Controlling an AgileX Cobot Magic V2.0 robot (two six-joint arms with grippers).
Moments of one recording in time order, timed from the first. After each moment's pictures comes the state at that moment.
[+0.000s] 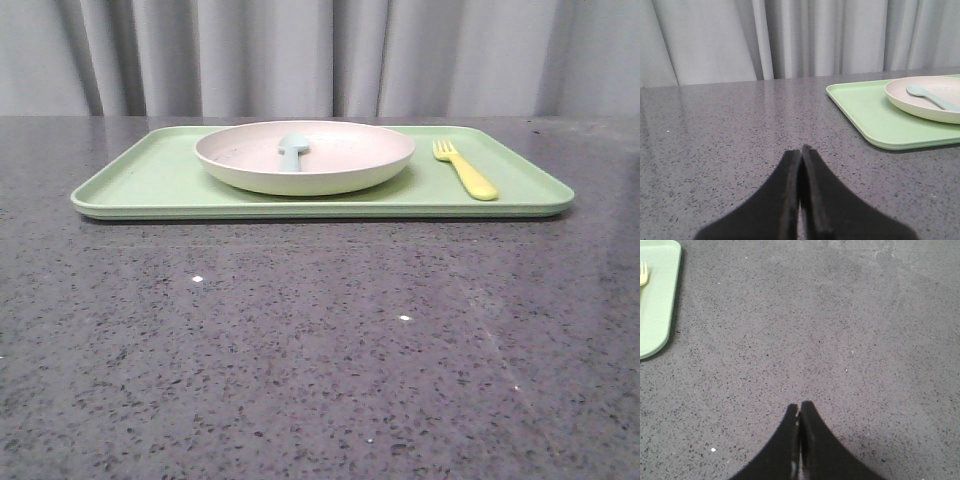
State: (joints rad) left arm -0.11 0.00 0.00 0.14 0.09 -0.17; right arm 0.51 0.41 -0.62 -0.66 1.04 0.77
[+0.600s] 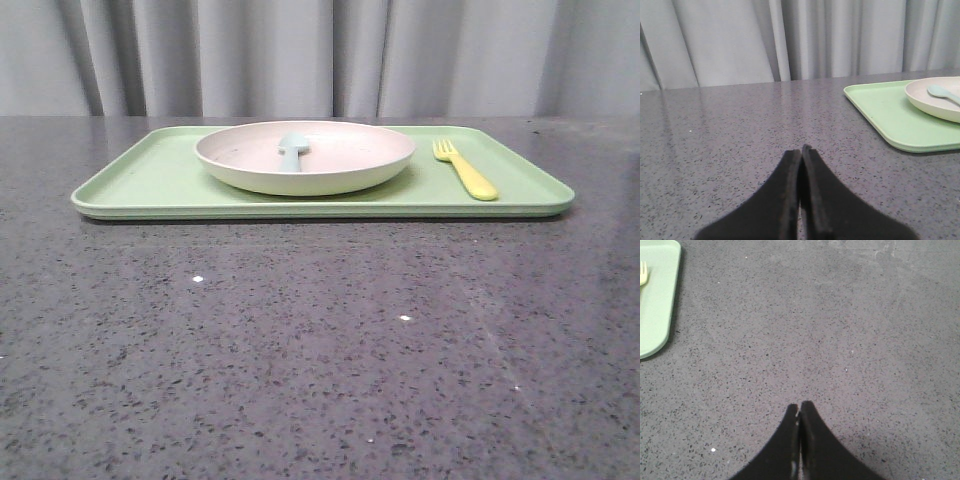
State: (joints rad) left arm -0.04 0.00 0.00 0.16 0.09 -0.17; right arm 0.51 0.41 -0.62 -0.66 1.04 0.77
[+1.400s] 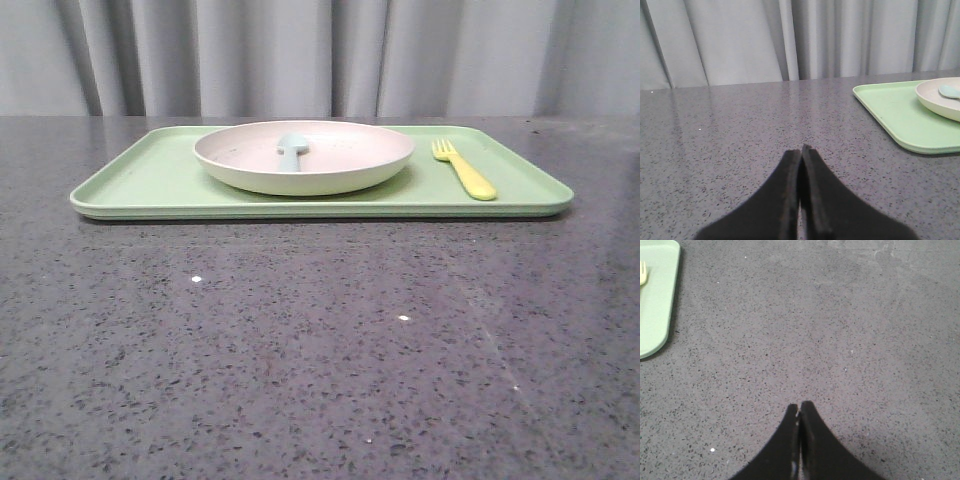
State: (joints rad) left arm -0.02 0.00 0.00 0.16 0.09 -0.17; right arm 0.51 0.41 -0.62 -0.66 1.04 0.77
